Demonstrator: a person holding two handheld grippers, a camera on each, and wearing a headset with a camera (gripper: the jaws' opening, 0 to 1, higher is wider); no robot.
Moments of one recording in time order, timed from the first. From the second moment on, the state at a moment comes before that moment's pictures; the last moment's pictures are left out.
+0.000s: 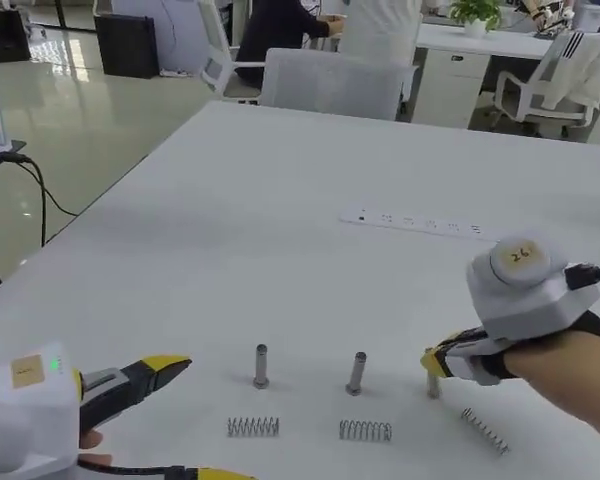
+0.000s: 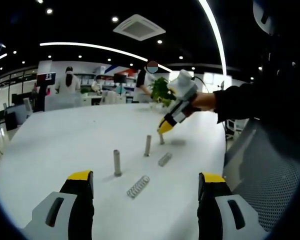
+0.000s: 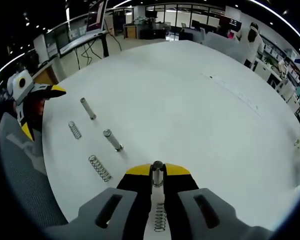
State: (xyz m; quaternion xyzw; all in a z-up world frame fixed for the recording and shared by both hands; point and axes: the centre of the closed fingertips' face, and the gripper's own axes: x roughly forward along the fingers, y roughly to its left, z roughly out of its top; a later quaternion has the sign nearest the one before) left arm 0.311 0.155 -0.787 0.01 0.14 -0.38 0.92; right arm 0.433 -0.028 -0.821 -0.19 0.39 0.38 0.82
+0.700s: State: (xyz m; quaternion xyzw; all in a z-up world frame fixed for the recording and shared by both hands) left arm 0.310 0.150 -0.786 0.01 0.14 -0.39 0.91; right arm 0.421 -0.034 -0.820 -0.18 0.37 0.38 0.83
